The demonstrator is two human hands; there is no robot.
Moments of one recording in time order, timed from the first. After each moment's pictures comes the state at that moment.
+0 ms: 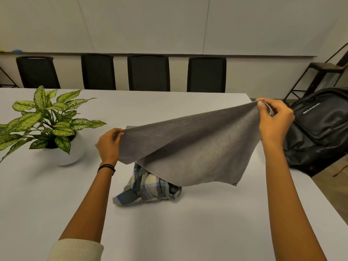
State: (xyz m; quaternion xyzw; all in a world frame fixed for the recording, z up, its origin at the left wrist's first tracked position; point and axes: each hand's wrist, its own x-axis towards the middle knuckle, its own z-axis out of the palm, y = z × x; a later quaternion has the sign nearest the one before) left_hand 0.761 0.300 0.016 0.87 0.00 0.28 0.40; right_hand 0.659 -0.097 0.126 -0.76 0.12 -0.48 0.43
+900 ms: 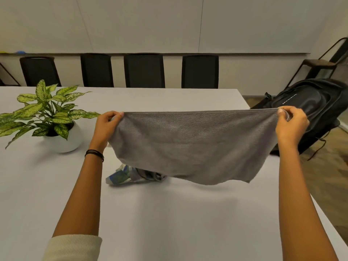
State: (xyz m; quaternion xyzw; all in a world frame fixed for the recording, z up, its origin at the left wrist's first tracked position) left_hand 0.667 0.250 0.084 0.83 -0.07 0.15 0.54; right_hand 0.559 -0.212 0.099 -0.78 0.26 -0.45 0.35
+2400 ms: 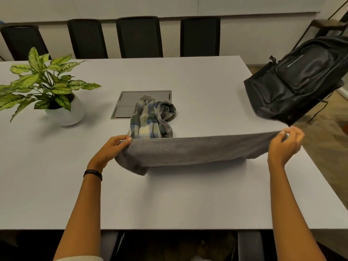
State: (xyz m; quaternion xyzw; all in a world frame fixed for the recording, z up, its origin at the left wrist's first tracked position) left_hand 0.558 0.303 -0.019 0.84 -0.13 -0.15 0.50; right_hand 0.467 -0.175 -0.054 -0.73 0.37 -0.46 0.35
